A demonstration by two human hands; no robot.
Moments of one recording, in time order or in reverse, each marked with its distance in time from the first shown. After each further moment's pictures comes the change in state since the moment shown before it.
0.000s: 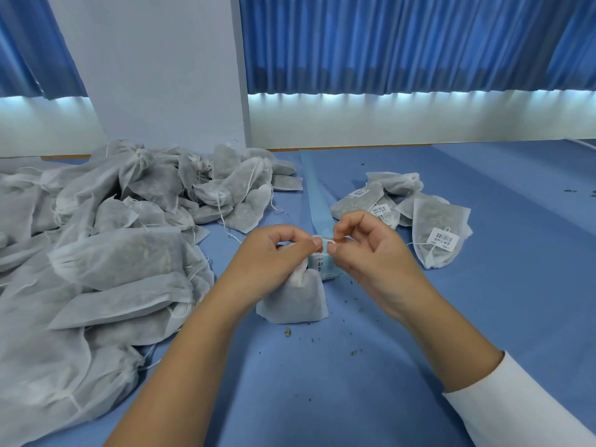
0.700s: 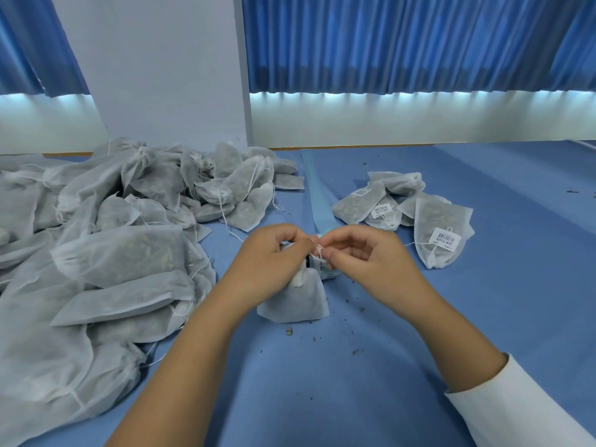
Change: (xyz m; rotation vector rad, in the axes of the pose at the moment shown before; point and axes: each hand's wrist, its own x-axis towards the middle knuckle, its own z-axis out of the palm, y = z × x) left_hand 0.001 -0.002 0.000 0.151 0.039 0.103; right_hand -0.001 -0.002 -0.002 -0.385 -0.030 -0.051
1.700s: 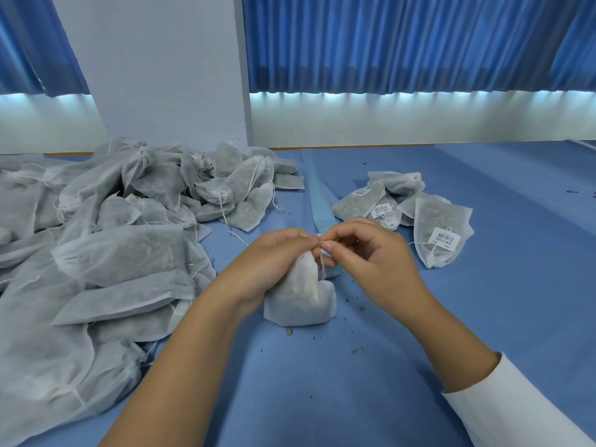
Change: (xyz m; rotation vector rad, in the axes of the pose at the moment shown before) left_hand -0.007 0.012 -0.003 -0.428 -0.251 -0.221; right_hand -0.002 0.006 0.002 -0.144 0.104 -0.228
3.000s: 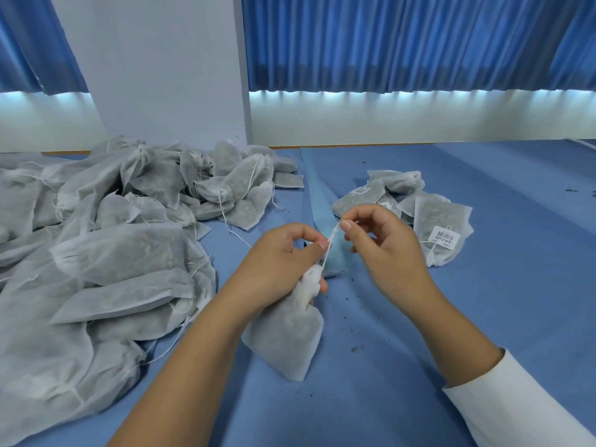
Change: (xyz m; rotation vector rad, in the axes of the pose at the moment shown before) left_hand 0.003 -0.009 0.005 0.182 0.066 0.029; right_hand 0.007 0.002 -0.006 -0.033 0.146 0.112
